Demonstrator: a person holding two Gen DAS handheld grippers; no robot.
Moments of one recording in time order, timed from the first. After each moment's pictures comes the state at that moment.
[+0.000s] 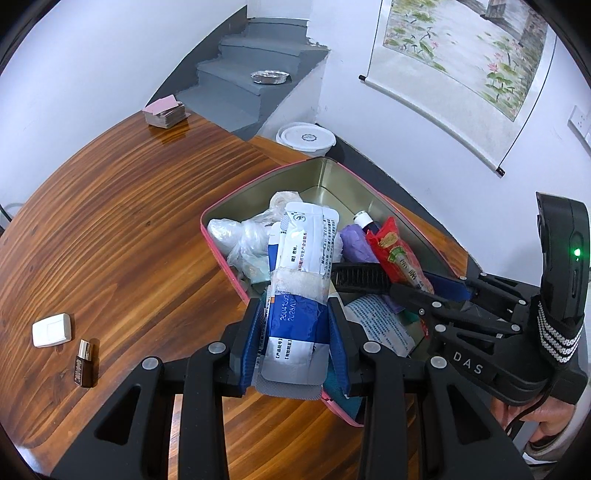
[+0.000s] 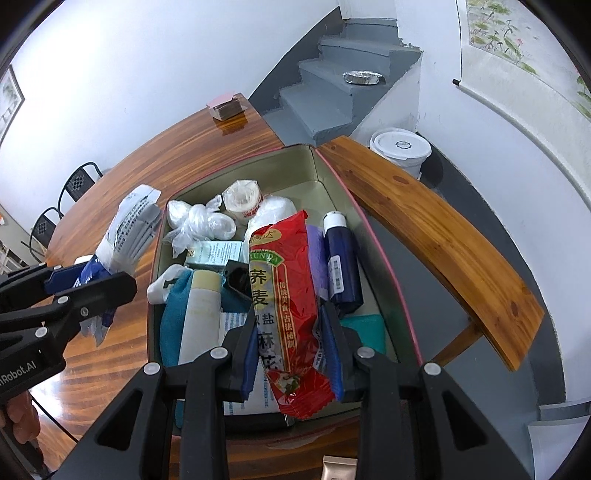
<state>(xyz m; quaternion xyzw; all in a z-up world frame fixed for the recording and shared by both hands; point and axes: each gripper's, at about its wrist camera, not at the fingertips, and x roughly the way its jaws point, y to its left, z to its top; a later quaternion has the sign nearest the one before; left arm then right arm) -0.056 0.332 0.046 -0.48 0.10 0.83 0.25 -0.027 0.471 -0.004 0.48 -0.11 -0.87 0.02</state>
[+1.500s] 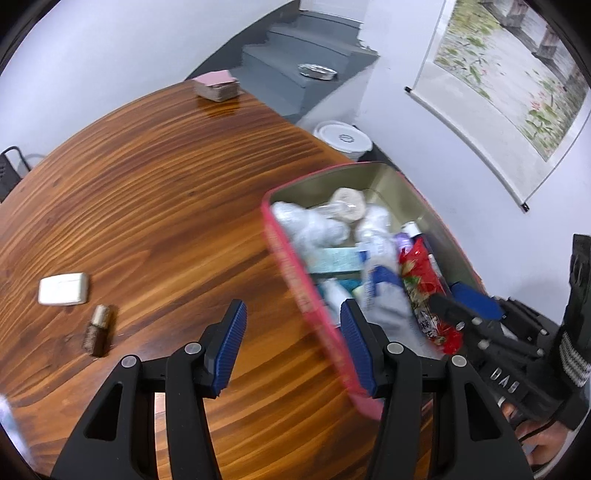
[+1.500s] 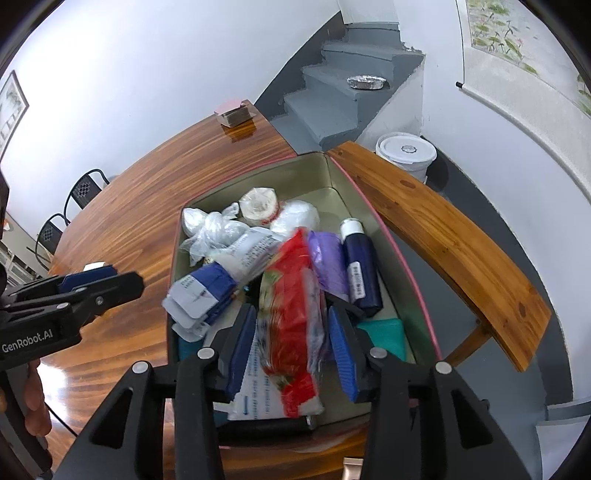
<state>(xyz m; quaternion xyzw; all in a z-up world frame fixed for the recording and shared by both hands) -0.077 0.279 0.038 -0.51 0.04 0.84 0.18 -0.029 0.459 0.004 0.46 -0.12 -0.88 0.03</state>
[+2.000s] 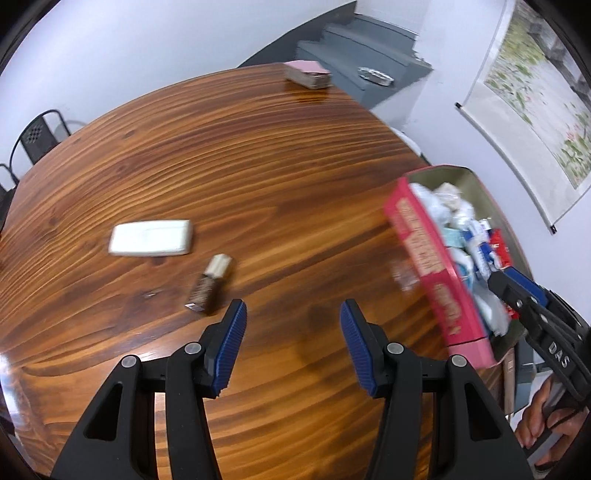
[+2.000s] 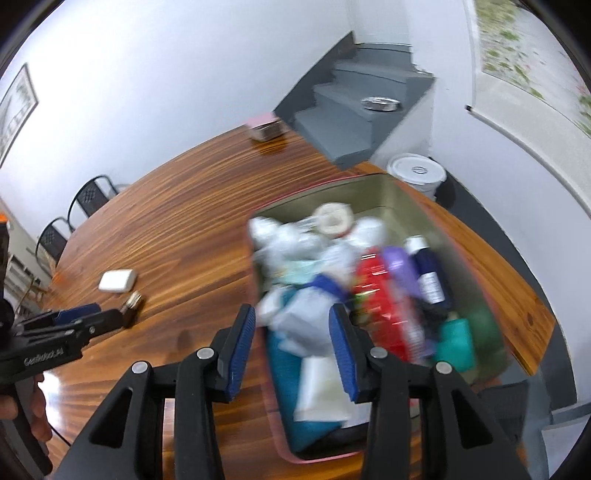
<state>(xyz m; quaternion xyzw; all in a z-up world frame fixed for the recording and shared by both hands) -0.074 0.144 0.024 -0.52 0.02 0.84 0.12 -0.023 0.368 0.022 0.43 -0.10 -0.90 0.04</state>
